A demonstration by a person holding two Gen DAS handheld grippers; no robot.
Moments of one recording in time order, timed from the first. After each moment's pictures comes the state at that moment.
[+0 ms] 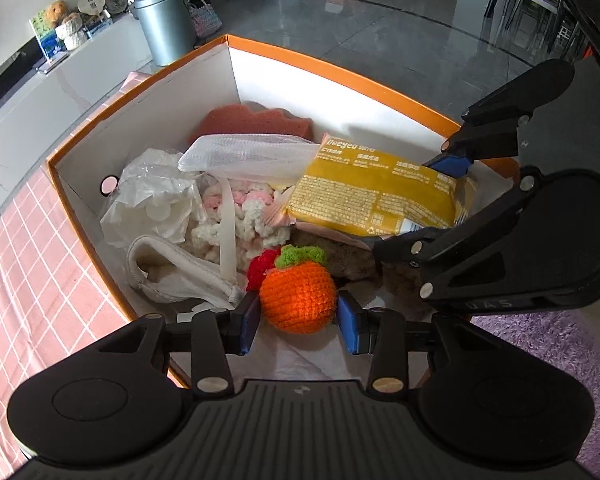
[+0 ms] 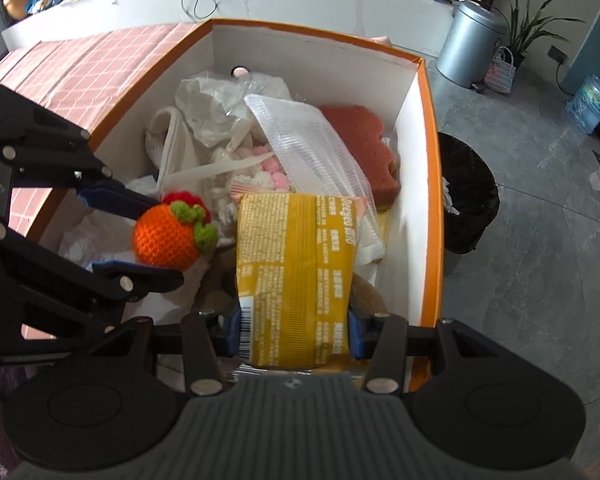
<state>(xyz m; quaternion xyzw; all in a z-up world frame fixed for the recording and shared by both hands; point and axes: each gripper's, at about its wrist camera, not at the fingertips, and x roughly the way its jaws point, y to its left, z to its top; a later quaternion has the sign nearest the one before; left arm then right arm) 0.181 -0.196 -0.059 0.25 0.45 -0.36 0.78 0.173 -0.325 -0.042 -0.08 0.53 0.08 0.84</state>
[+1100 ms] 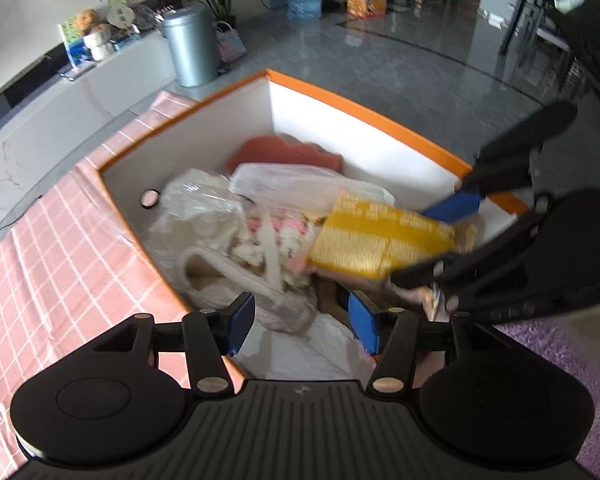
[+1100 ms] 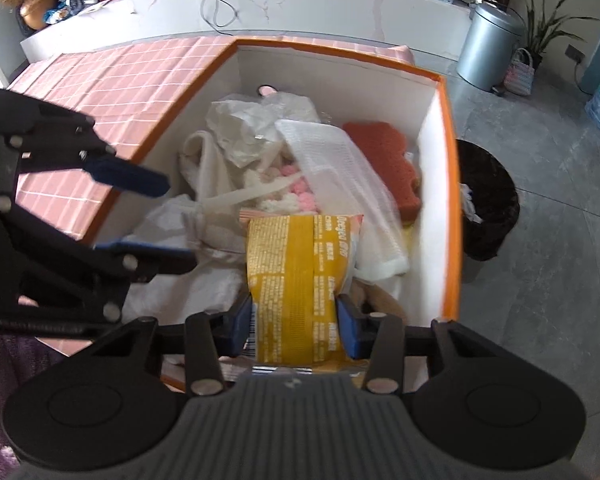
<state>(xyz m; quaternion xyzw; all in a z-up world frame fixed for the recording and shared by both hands) 0.187 -0.173 -0.039 0.21 0.43 -0.35 0.81 0.172 -0.316 -0.024 -0.05 0.52 0.11 0.84</state>
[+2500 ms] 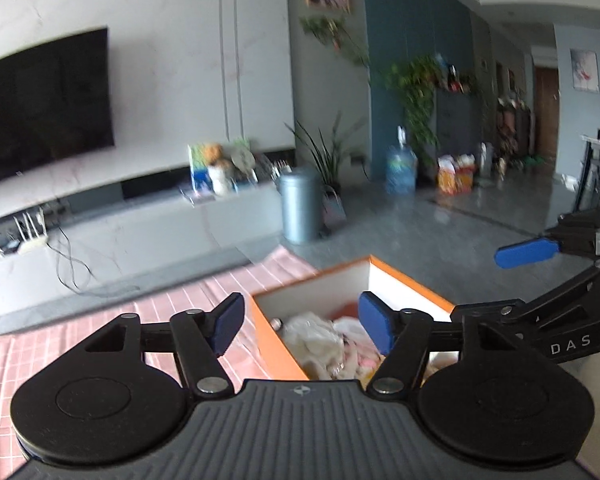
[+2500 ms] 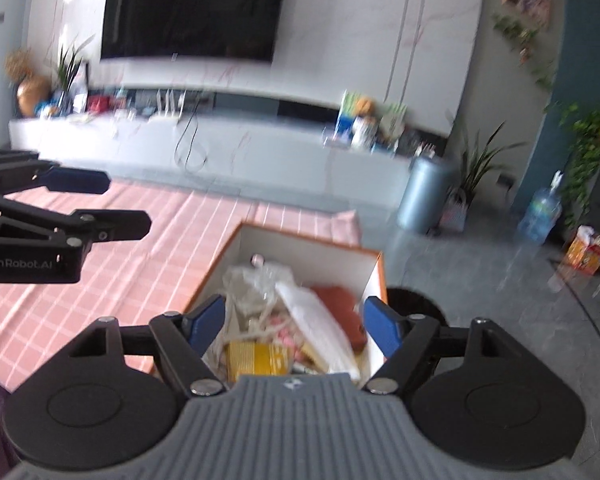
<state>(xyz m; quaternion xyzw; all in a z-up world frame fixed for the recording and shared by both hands) 0.118 -0.094 0.050 0.08 0.20 -0.24 0.94 0.078 -0.281 0.085 -0.08 0.29 0.04 0.95</state>
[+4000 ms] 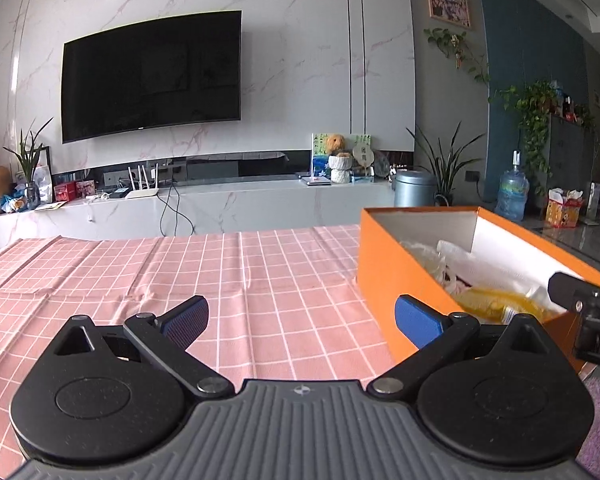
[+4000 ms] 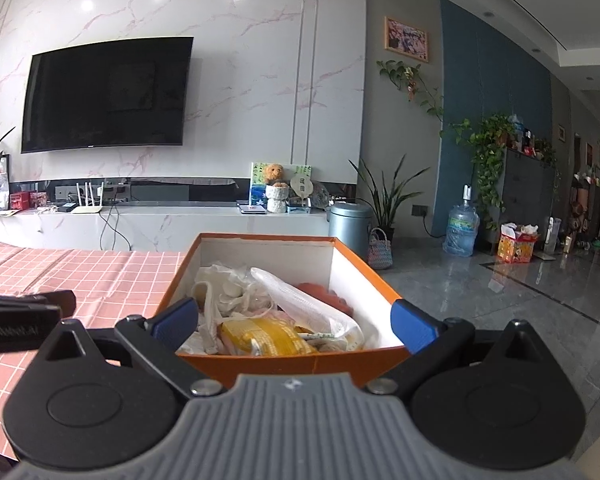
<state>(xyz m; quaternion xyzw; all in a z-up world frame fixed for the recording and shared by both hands) 0.059 -0.052 -0.045 0.02 0.17 -0.05 0.98 0.012 -0.231 -0.035 -0.02 0.15 -0.10 0.98</state>
